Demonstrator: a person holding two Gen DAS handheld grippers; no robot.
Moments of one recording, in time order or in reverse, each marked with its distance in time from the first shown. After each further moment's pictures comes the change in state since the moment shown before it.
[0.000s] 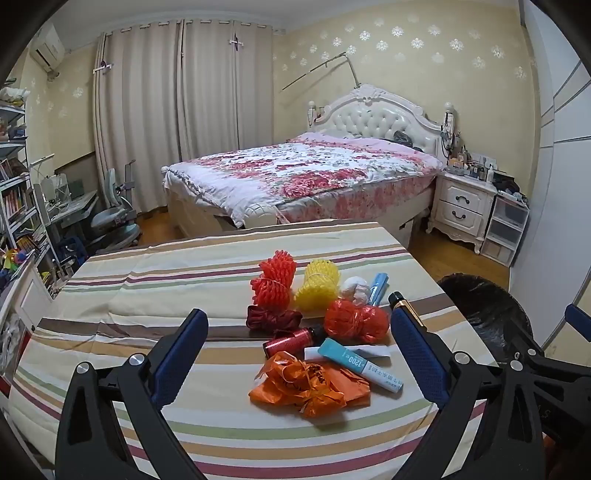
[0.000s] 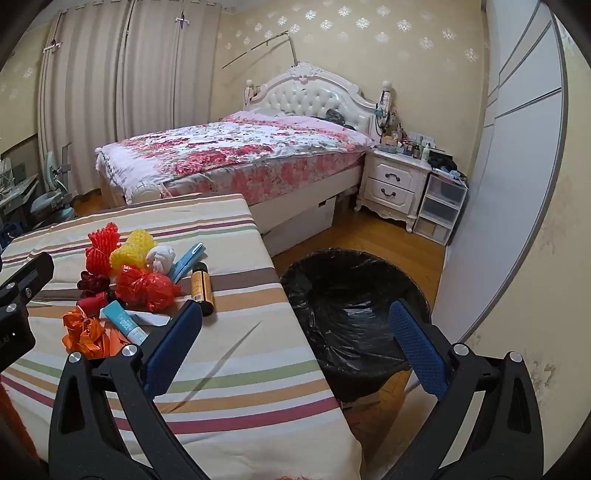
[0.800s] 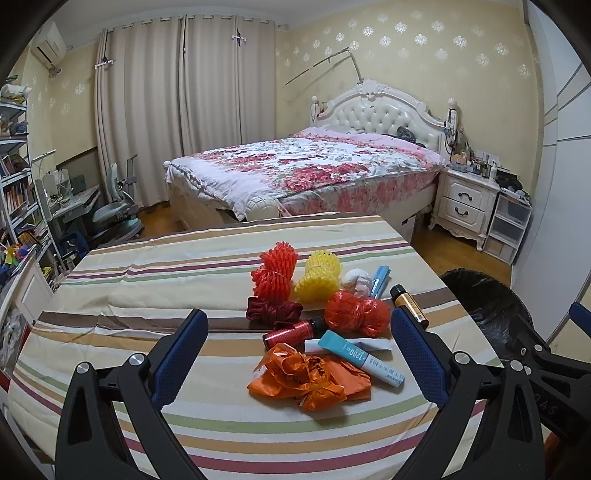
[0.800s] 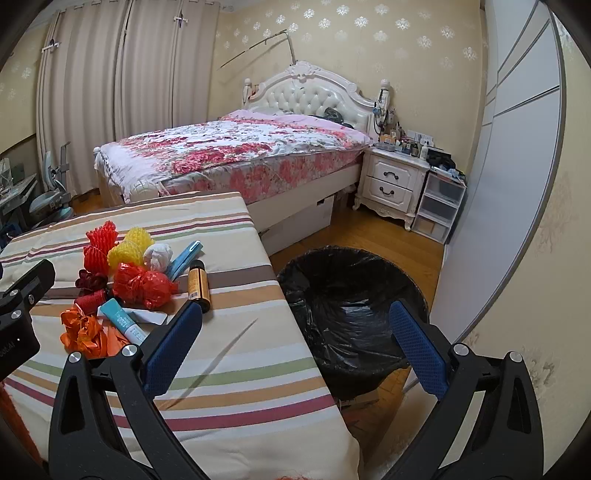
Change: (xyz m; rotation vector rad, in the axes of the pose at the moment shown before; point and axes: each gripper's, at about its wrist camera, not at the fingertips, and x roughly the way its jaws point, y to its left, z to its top) left arm 0.004 0.000 -0.005 -0.009 0.016 0.004; right arm -0.001 -0.004 -0.002 -0.007 -0.009 -0.007
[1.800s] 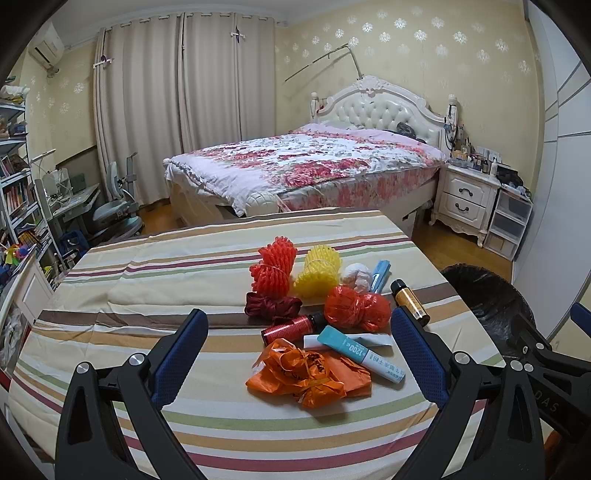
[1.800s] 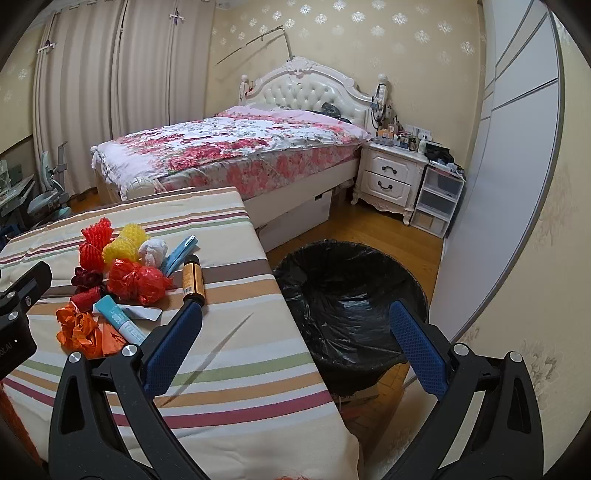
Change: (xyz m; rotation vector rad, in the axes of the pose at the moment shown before) left arm 0.002 -0.001 -0.004 0.002 0.005 0.000; right arm 0.007 -0.005 -0.009 0.001 0.010 0.000
